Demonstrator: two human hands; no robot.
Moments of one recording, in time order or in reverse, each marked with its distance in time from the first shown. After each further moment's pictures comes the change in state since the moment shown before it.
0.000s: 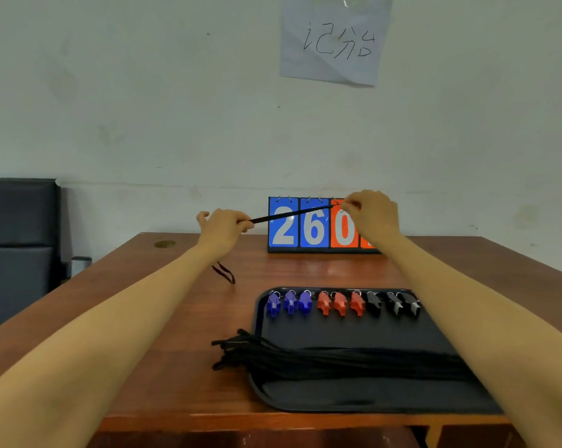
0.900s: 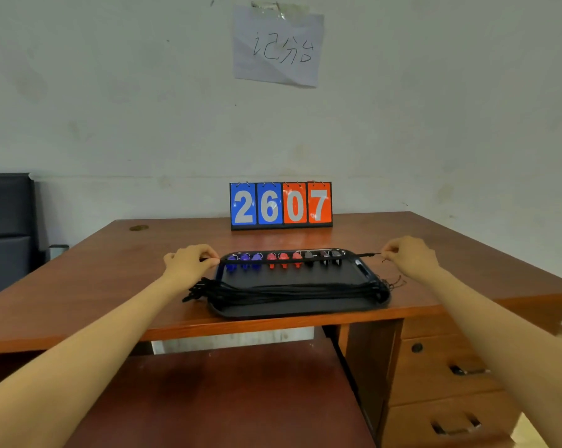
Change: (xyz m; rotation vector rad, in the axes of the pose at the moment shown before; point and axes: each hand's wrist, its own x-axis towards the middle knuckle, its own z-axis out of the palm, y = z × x) left_hand -0.155 0.025 -0.008 0.101 -0.203 -0.039; right_hand -0.170 0.130 -0.128 -0.158 -0.312 0.363
